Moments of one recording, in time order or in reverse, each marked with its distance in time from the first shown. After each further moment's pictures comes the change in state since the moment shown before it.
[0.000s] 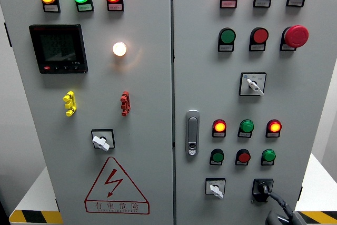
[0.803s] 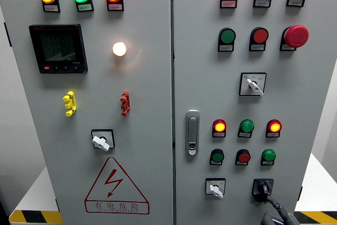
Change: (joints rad) left arm 0.000 0.000 0.000 0.000 0.000 0.000 0.000; right arm -0.002 0.000 -0.025 0.005 0.007 0.000 -0.017
